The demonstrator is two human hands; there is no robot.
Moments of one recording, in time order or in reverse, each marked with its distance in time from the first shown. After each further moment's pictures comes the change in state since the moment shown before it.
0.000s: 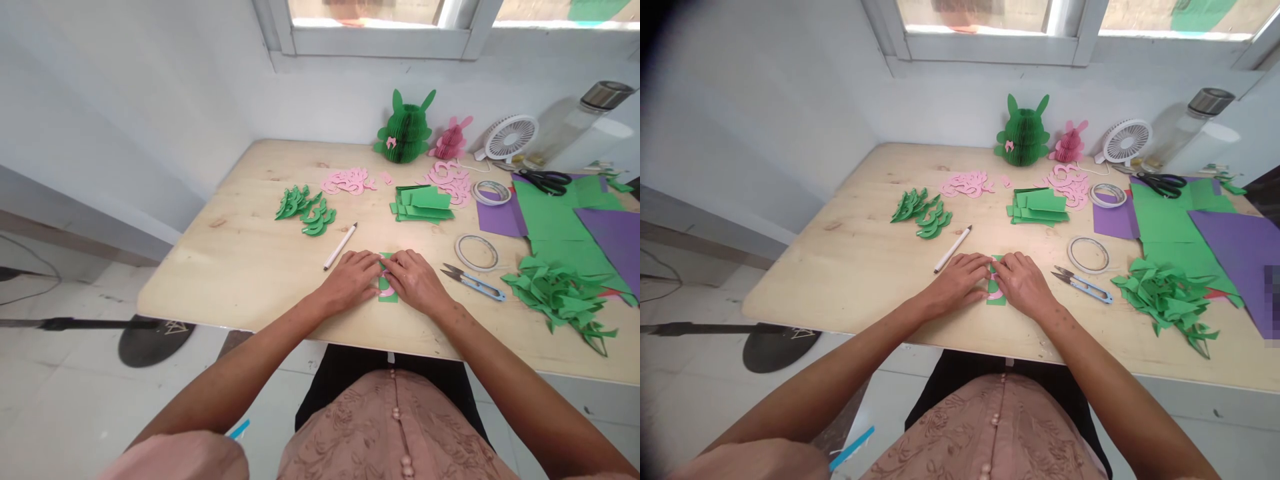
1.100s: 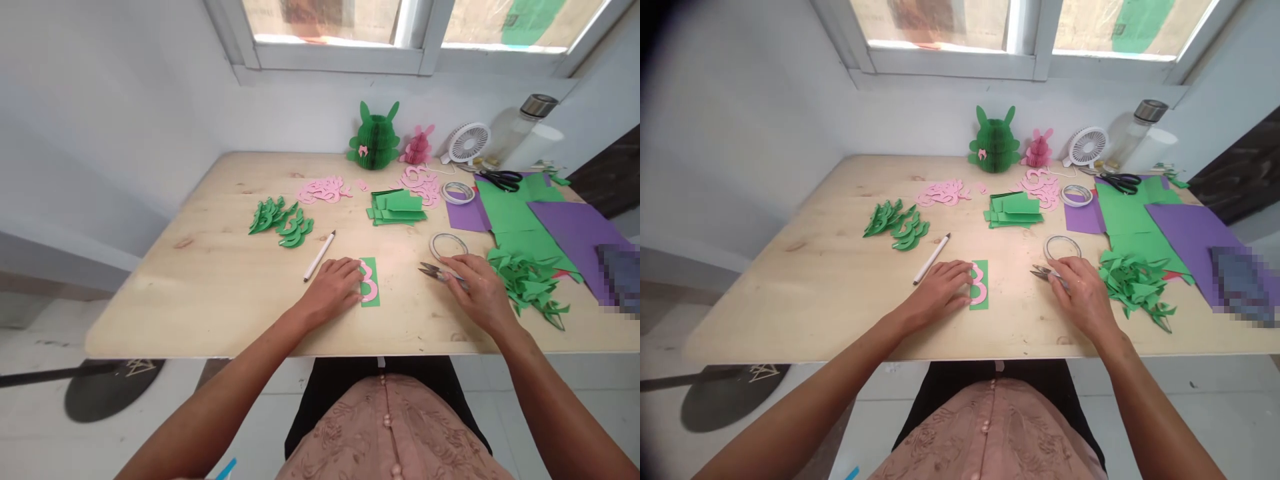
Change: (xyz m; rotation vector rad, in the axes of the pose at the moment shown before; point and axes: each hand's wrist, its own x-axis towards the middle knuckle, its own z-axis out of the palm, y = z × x) left_hand -0.002 0.002 -0.004 -0.066 -0.002 -0.019; right_hand -0.089 0.036 -0.073 -0.139 0.218 0.338
